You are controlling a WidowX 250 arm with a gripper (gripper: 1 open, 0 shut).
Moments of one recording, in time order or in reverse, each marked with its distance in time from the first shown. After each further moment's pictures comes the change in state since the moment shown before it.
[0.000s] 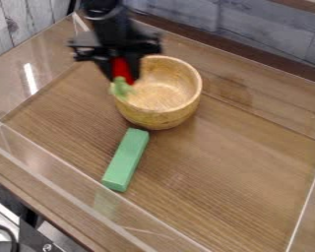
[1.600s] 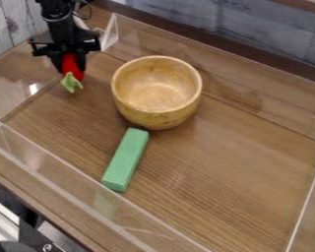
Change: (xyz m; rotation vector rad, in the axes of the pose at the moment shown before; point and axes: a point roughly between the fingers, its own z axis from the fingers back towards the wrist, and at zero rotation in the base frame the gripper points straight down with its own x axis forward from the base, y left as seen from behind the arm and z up) arm 0.084 0.101 -0.081 0.156 0.083 0.137
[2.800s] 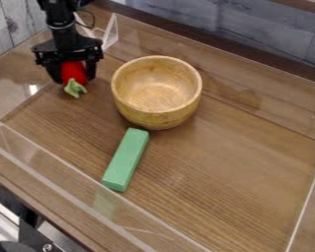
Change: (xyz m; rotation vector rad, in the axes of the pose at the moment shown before) arm -0.005 -0.004 -0.014 0.024 0.040 0.071
